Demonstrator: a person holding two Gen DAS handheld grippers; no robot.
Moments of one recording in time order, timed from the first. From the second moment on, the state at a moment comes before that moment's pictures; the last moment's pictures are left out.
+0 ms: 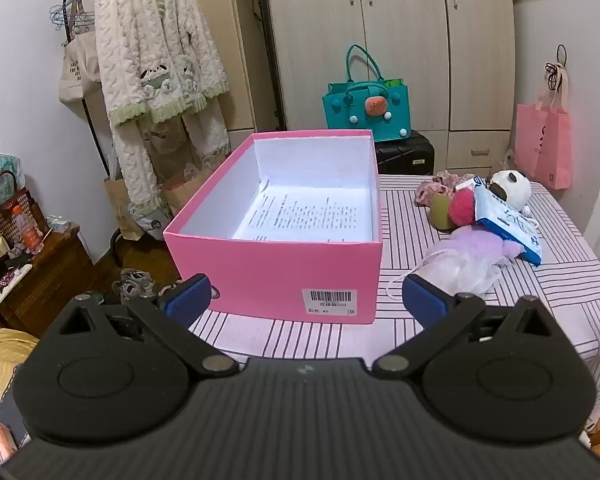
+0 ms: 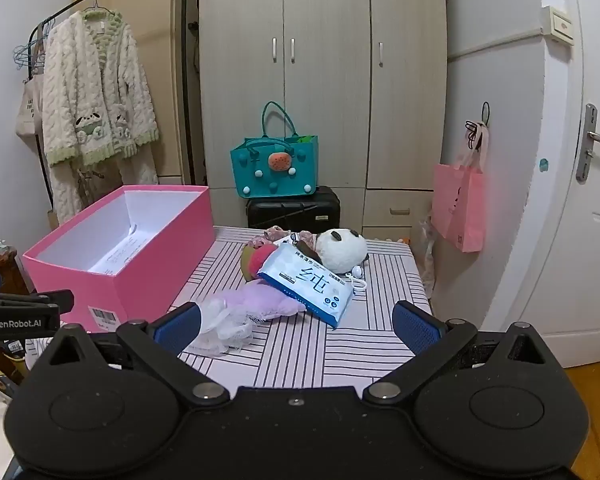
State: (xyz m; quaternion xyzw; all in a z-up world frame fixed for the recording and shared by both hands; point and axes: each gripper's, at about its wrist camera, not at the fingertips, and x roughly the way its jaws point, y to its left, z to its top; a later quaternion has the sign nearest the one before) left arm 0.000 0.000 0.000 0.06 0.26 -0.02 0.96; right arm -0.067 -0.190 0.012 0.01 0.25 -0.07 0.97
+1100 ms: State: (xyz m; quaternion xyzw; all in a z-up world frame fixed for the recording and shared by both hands) left arm 0.002 0.007 -0.005 0.06 0.28 -0.05 0.96; right arm -0.074 -0.193 0.008 0.00 0.25 -0.08 0.97
